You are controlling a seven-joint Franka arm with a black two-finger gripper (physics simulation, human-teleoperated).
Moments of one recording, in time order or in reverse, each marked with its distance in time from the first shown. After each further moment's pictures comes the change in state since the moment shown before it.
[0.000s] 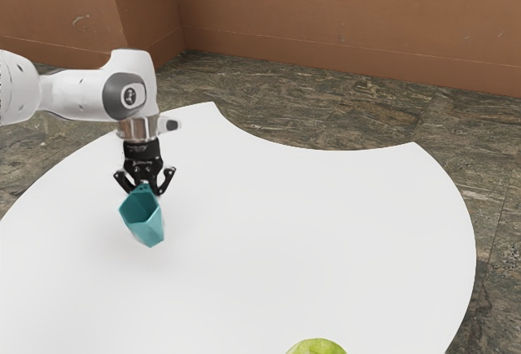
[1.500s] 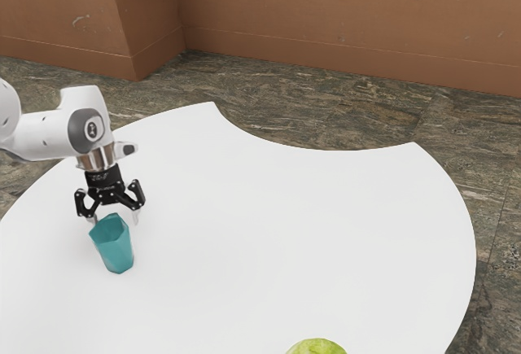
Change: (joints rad) arm 0.057 0.029 0.143 -0.163 -0.088 0.247 0.162
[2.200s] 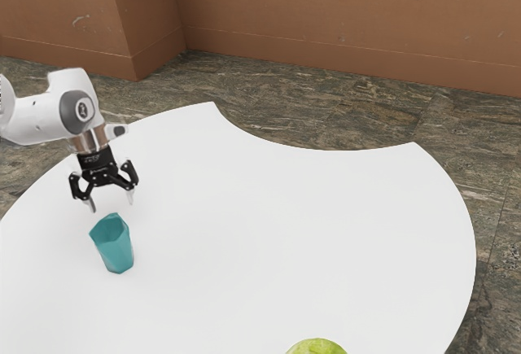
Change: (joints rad) arm 0.058 0.057 -0.003 0.152 -0.038 -0.073 0.044
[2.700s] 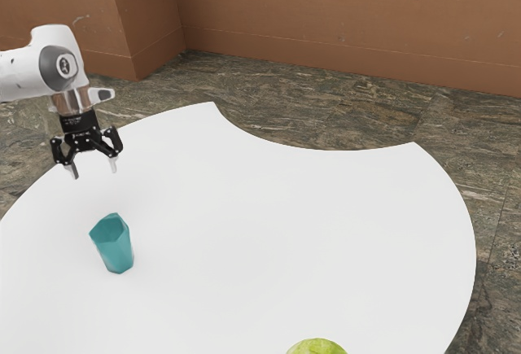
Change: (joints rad) arm 0.024 -0.045 0.001 0.169 0.040 -0.241 0.058
